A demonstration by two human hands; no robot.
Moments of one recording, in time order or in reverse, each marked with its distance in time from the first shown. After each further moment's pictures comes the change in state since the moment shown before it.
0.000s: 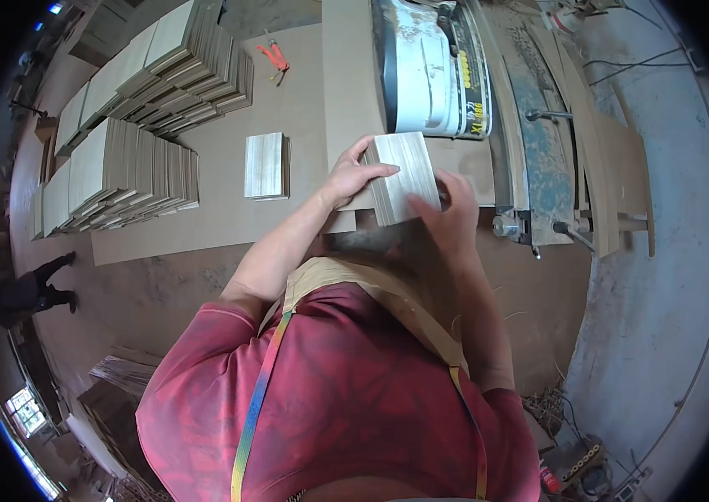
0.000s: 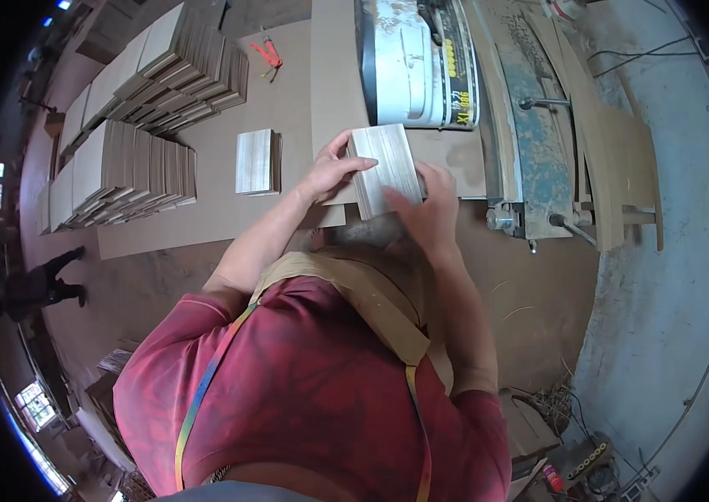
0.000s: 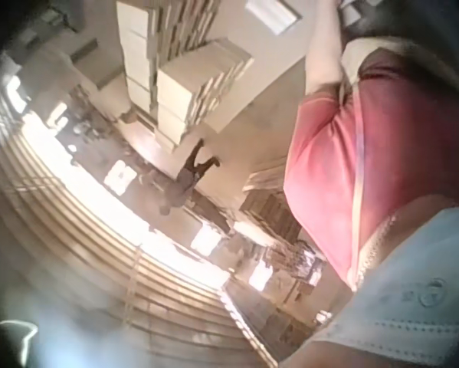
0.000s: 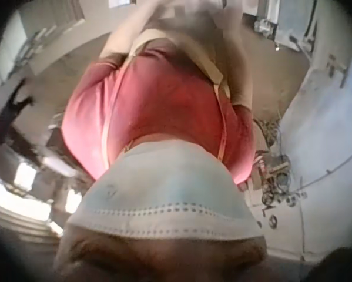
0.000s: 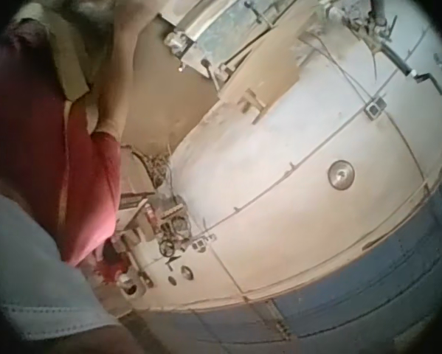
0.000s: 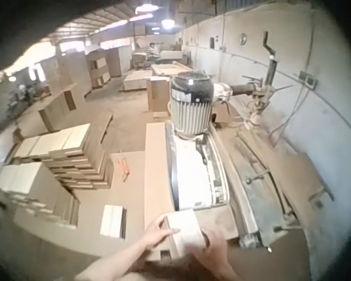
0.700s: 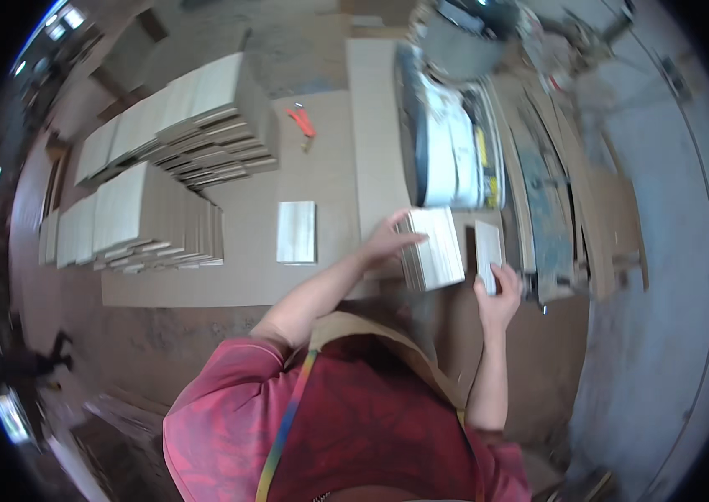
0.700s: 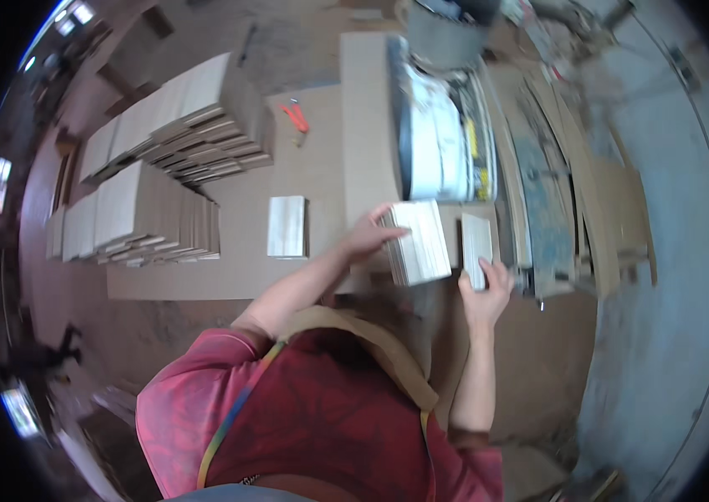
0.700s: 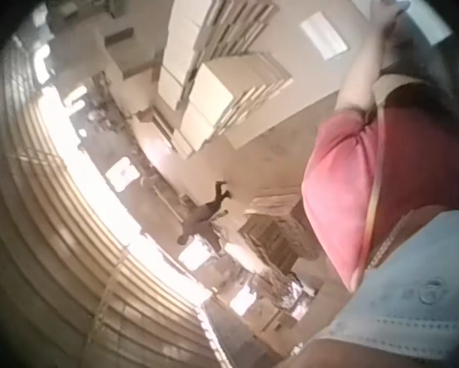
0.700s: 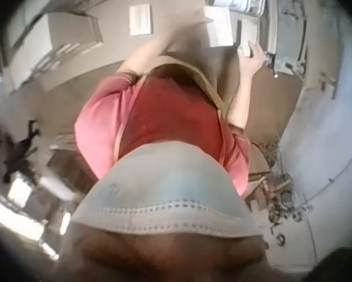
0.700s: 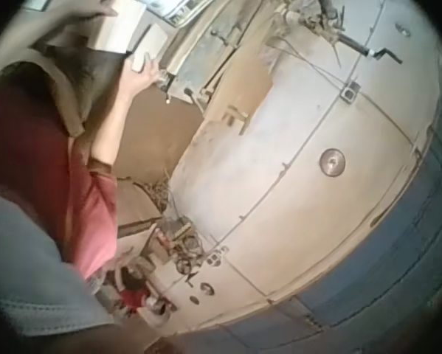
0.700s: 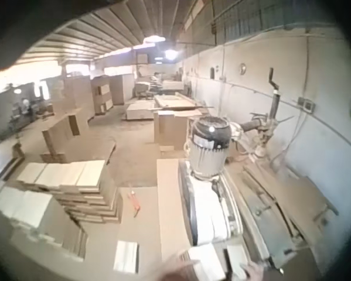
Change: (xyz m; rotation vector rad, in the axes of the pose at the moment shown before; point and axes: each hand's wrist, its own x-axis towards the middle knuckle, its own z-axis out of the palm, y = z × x) left_hand 0.041 -0.035 0.024 0.105 -0.101 -0.098; right_hand -0.072 0.102 -0.033 -0.302 0.348 0.182
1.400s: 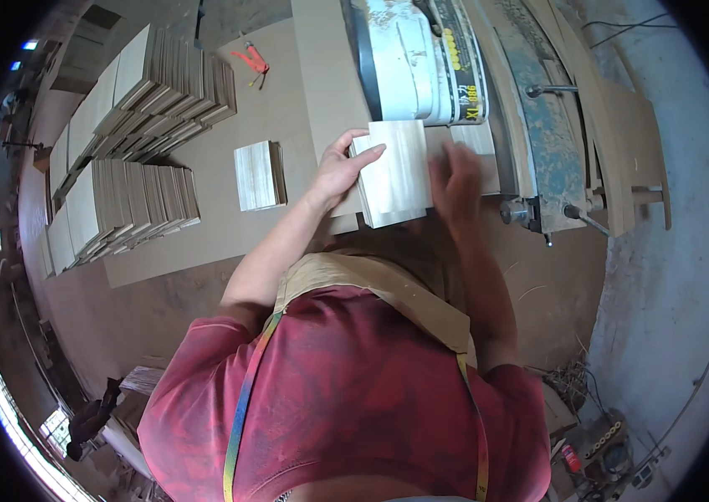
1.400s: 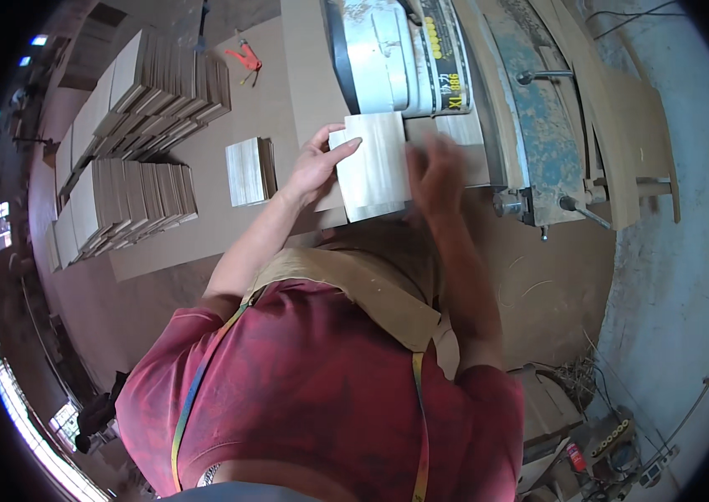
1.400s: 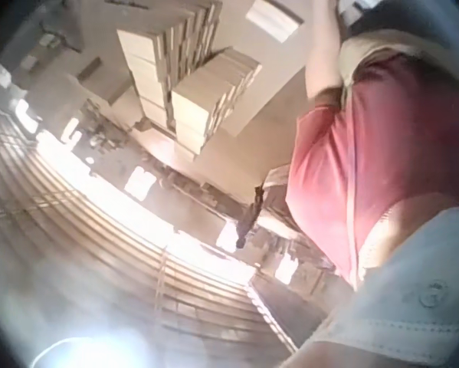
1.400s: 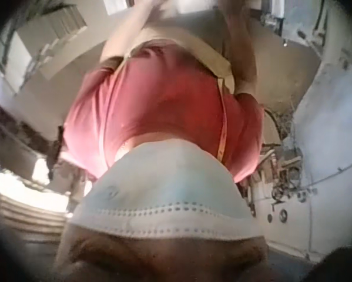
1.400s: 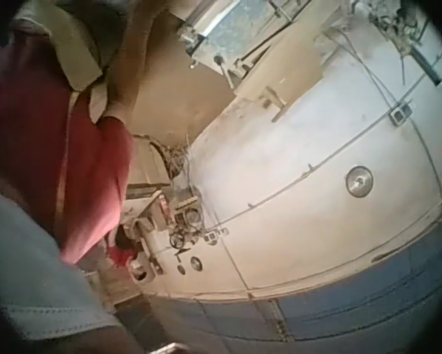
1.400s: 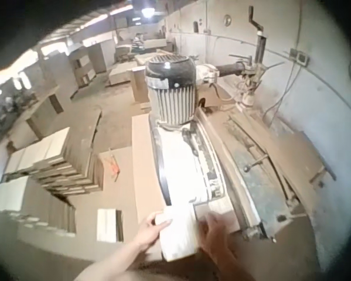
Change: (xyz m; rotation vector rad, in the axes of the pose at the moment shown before) left_hand -0.053 0.041 -0.032 -0.188 0.164 -0.029; right_hand 0.040 -0.066 0.076 0.115 -0.357 -0.081
